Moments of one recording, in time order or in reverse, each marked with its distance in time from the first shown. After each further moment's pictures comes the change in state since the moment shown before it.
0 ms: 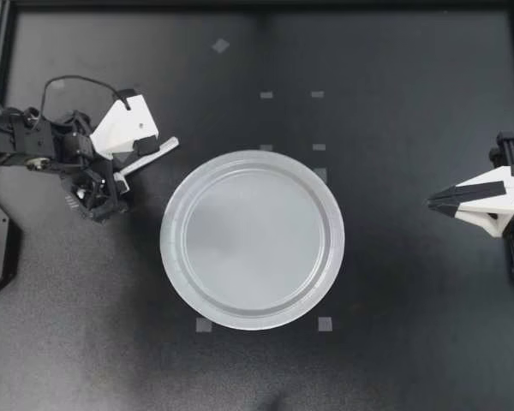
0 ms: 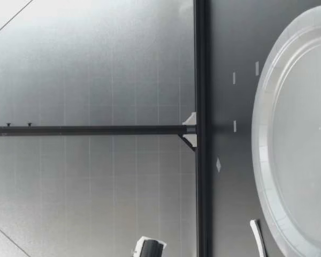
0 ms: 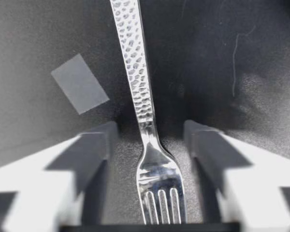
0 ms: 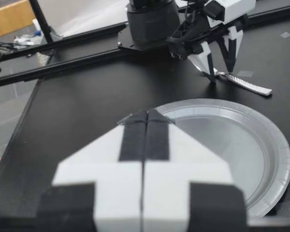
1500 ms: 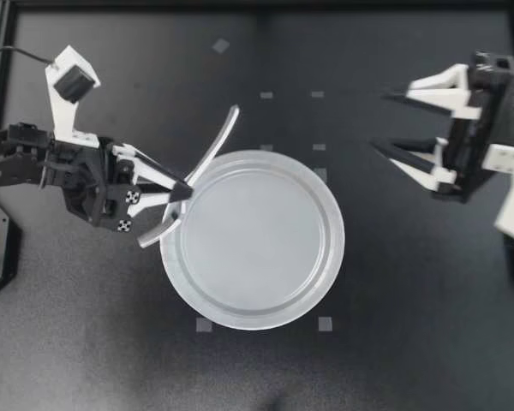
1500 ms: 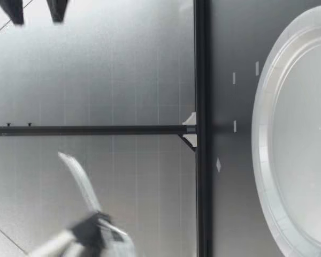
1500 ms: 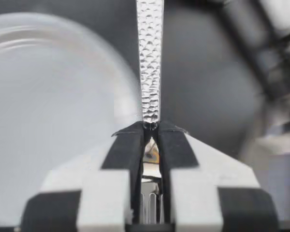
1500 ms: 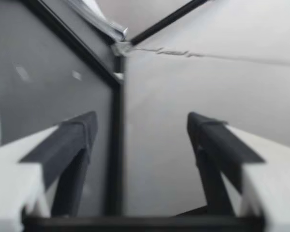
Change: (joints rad) left arm -0.272 -0.383 -0.118 -0.824 -0.367 -0.009; right arm -0.236 0.350 -0.282 -0.103 -0.061 -1.226
